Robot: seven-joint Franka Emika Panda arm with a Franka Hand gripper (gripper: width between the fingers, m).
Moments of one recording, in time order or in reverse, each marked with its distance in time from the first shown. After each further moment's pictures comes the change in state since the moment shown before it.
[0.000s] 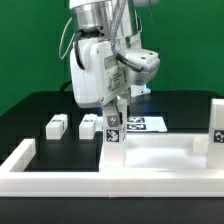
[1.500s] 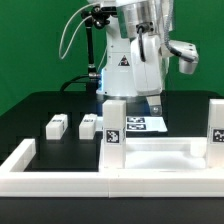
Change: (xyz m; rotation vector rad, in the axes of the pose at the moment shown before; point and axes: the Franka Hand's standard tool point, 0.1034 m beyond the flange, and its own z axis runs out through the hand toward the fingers) arm -0.047 0.077 0.001 -0.055 -0.004 -0.112
